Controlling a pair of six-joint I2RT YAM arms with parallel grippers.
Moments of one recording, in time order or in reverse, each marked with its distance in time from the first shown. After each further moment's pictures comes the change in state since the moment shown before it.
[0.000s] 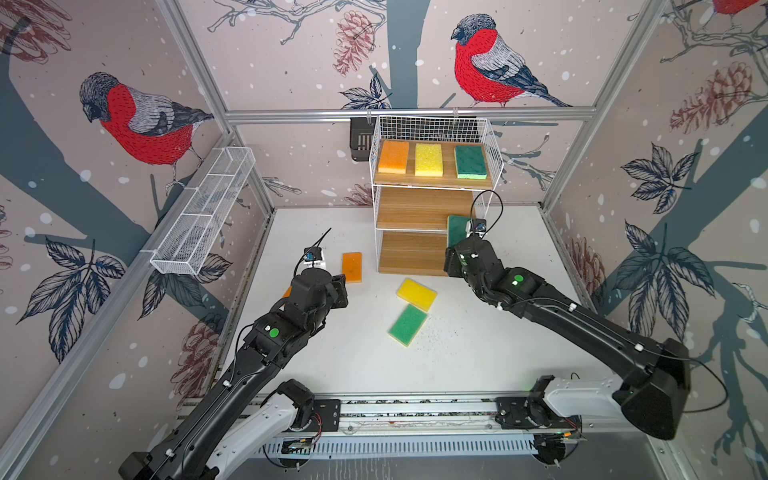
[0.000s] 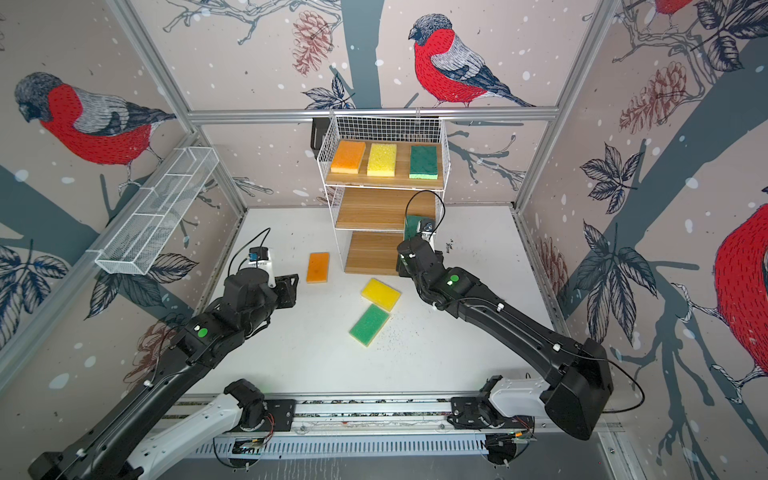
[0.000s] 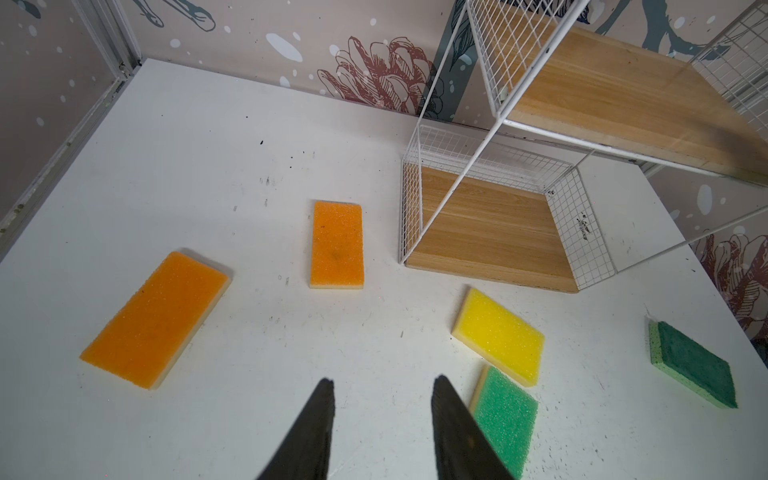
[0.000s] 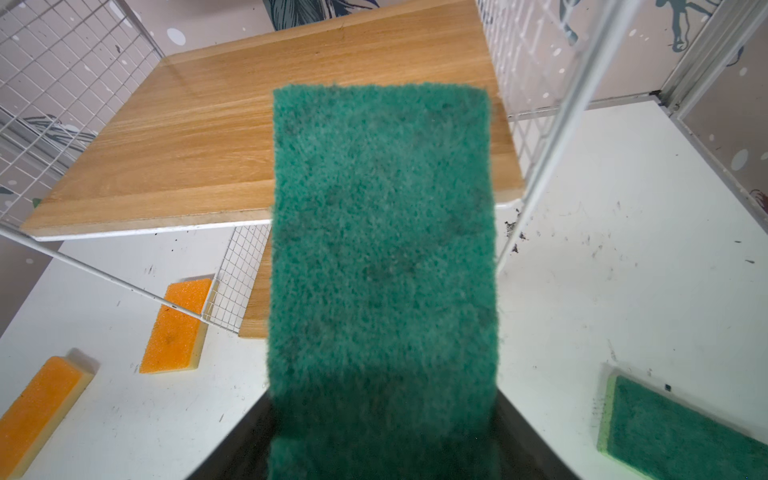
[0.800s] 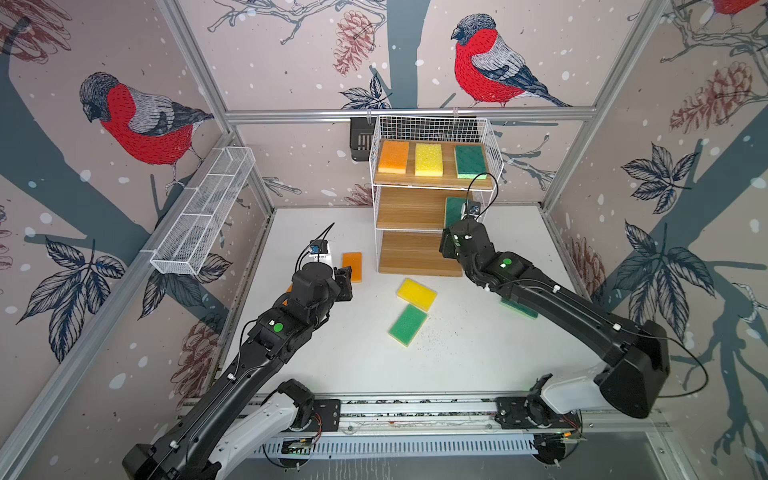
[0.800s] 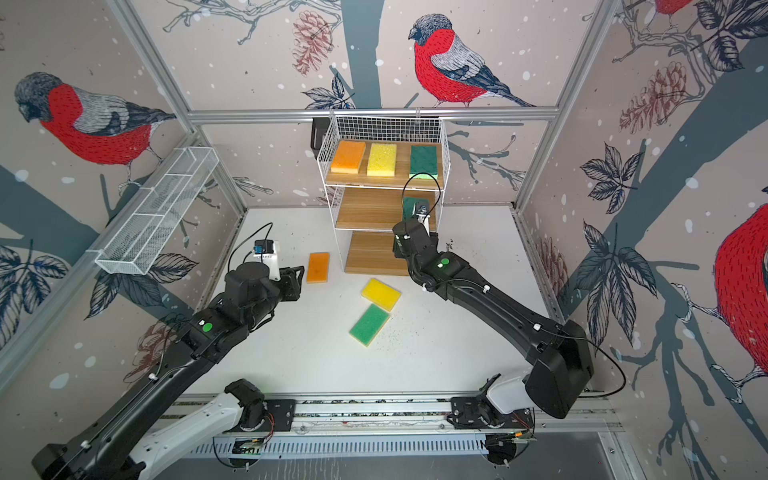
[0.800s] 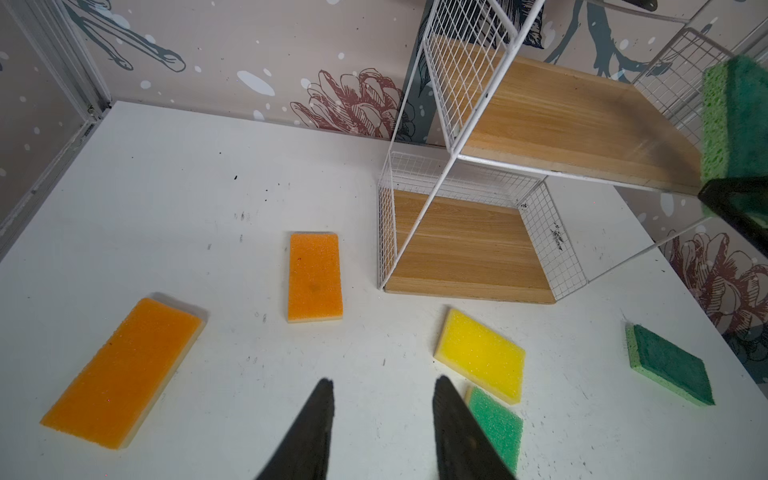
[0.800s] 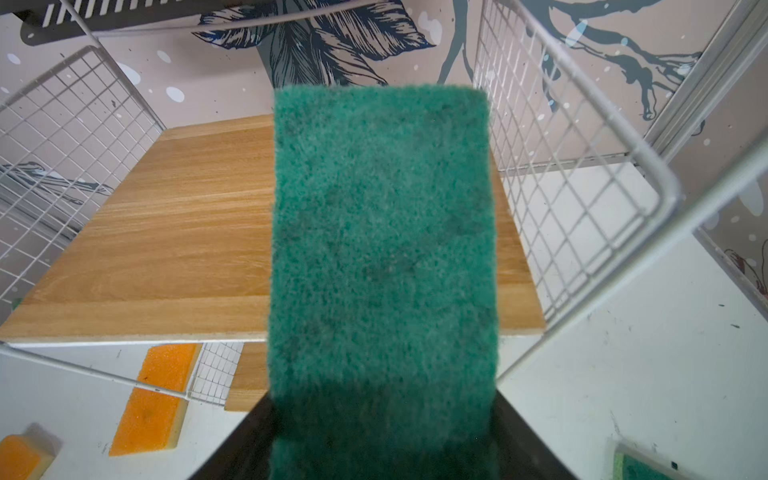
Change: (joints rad) left arm 0.000 0.041 0.016 0.097 0.035 0.052; right arm -0.048 0.123 0.118 0.109 0.051 -0.089
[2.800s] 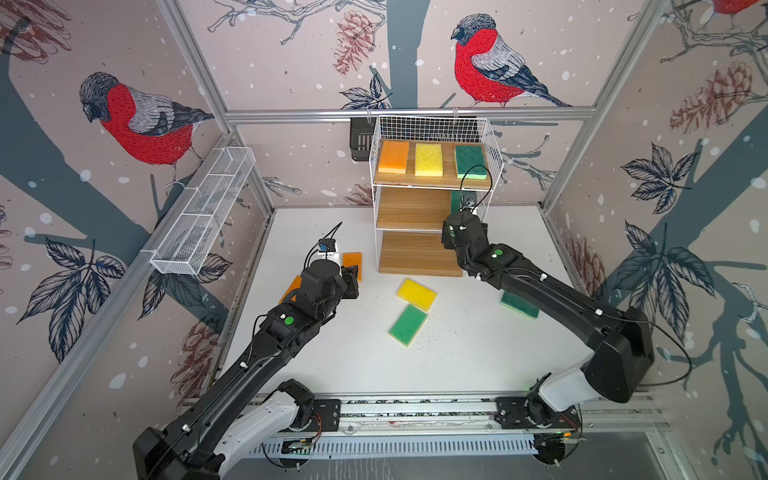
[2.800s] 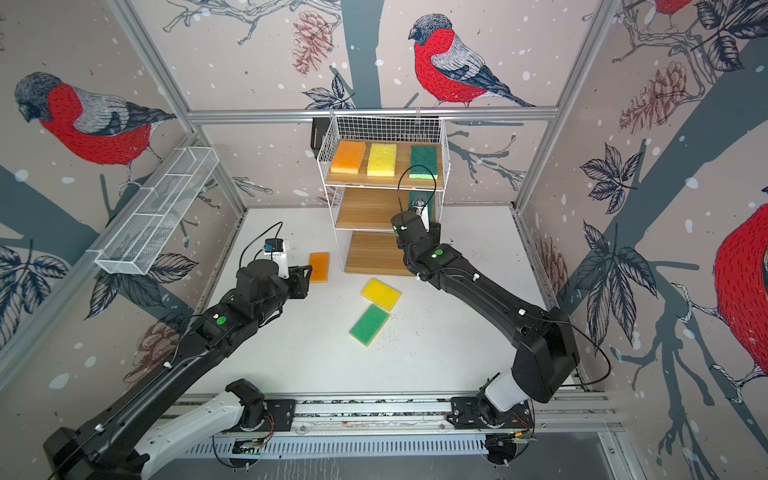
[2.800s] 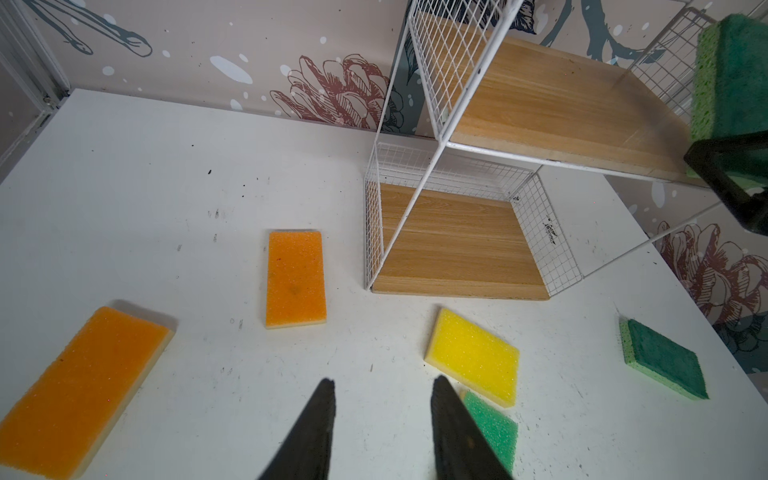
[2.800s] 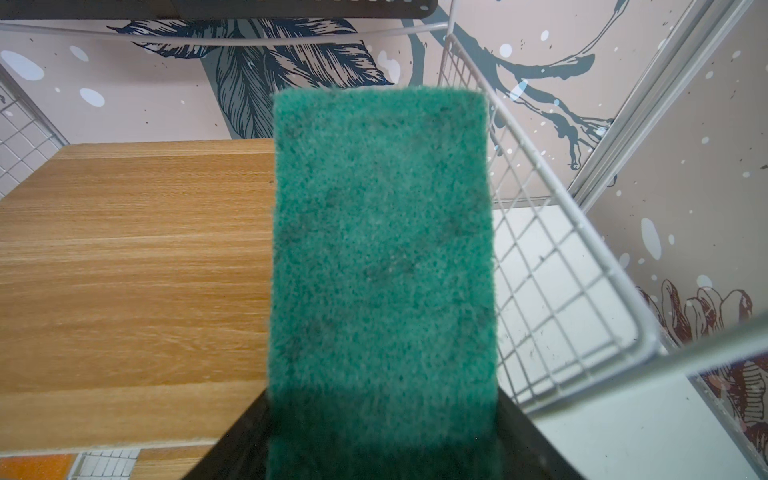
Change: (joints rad) left arm 0.000 0.058 -0.038 0.090 0.042 -0.001; right arm -0.045 0.089 0.053 0.042 0.116 -0.126
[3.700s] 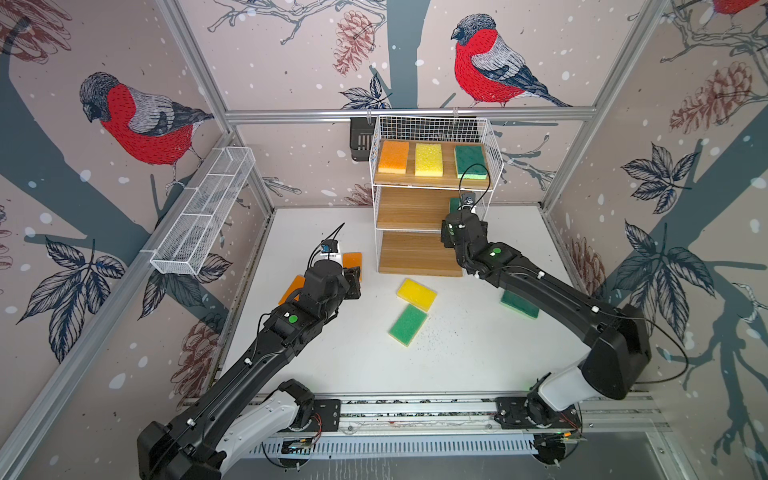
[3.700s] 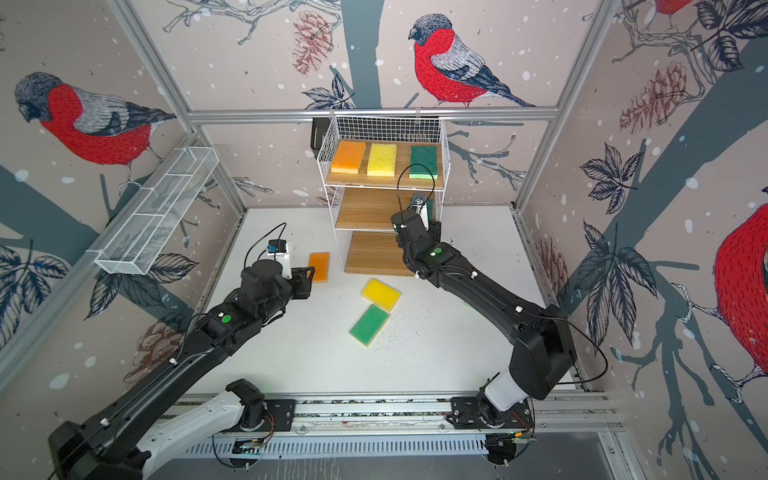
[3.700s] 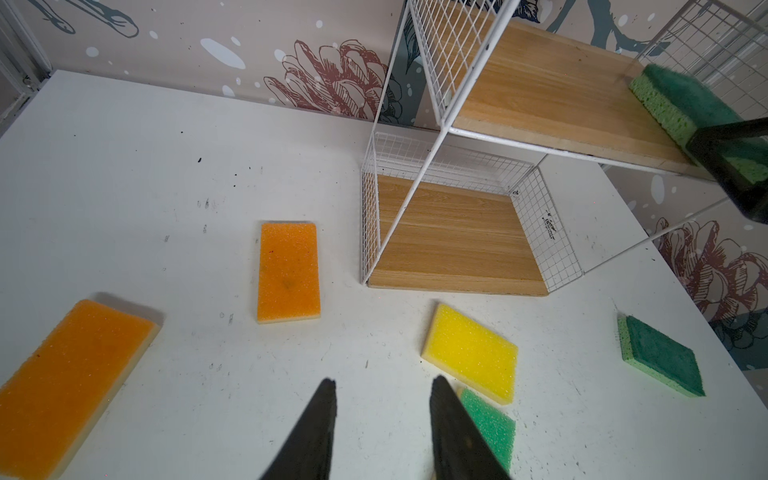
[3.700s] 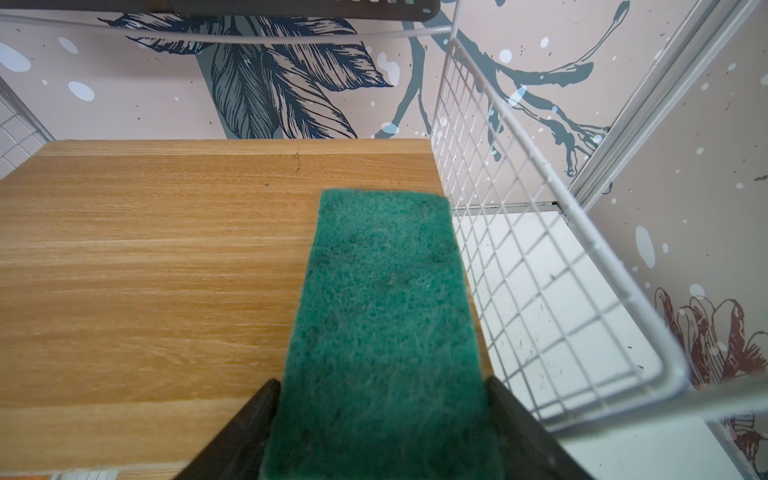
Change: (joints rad) left arm 0.000 0.021 -0.019 0.021 0.008 -0.018; right arm -0.008 0.021 0.016 0.014 0.000 -0.031
